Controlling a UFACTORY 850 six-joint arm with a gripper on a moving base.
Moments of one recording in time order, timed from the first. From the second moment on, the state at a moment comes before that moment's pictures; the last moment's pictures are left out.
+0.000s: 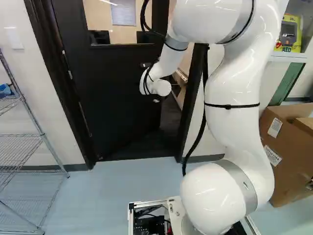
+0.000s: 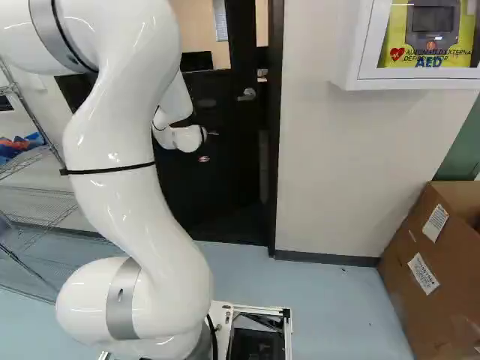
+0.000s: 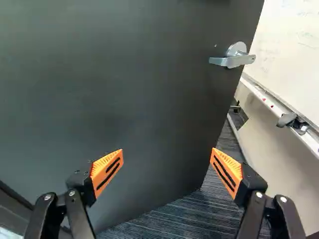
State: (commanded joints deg) arm 10.4 -20.9 -50.6 0.2 46.5 0.0
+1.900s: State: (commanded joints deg) arm -2.1 2.1 -25.1 -12.0 47.7 0.0
